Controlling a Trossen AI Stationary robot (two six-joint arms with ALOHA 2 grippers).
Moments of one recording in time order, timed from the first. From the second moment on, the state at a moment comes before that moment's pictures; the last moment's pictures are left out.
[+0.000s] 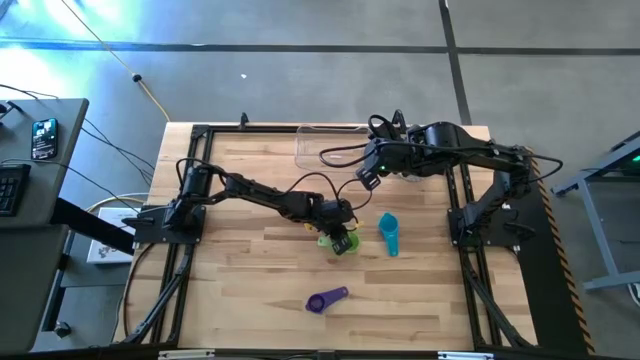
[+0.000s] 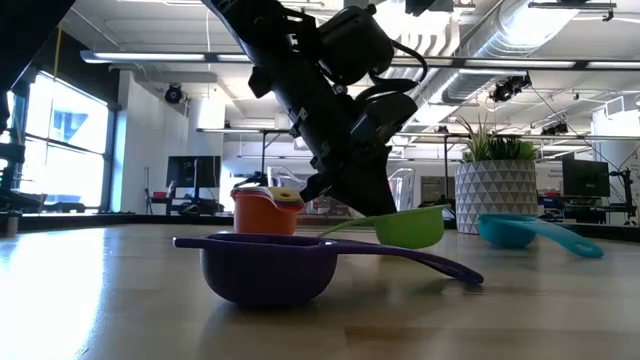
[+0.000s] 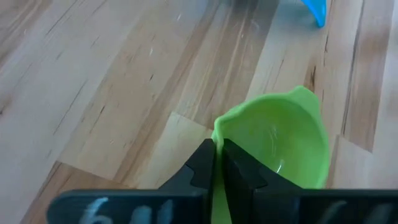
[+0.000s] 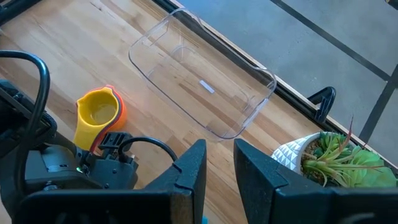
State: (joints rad) left arm -0.03 2.11 1.40 -0.23 0.04 -0.51; right arm 0.03 1.67 2.08 -1.57 0.55 0.76
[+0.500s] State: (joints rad) left arm -0.03 2.11 1.56 -0.49 0.09 -0.50; right arm 0.03 1.67 2.08 -1.57 0.59 0.69
